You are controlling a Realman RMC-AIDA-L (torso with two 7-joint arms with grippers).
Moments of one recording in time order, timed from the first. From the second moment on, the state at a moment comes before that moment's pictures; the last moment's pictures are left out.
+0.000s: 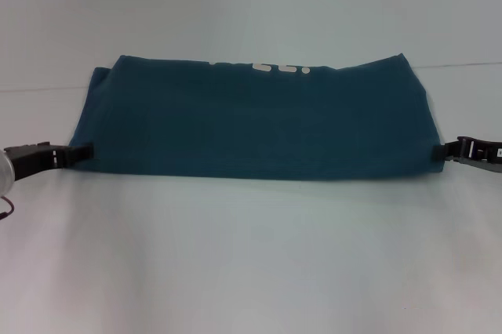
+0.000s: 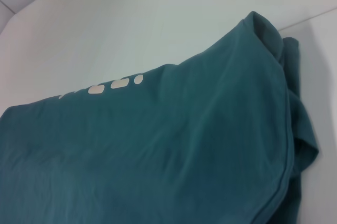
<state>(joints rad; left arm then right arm) -0.64 -2.13 0.73 0.64 2.26 0.62 -1.99 0.59 1.94 -0.57 -0.54 -2.22 -1.08 2.18</state>
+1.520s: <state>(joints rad) -0.63 -2.14 0.76 0.62 2.26 0.60 -1.98 0.59 1.95 -0.57 -0.54 -2.22 -1.08 2.18</state>
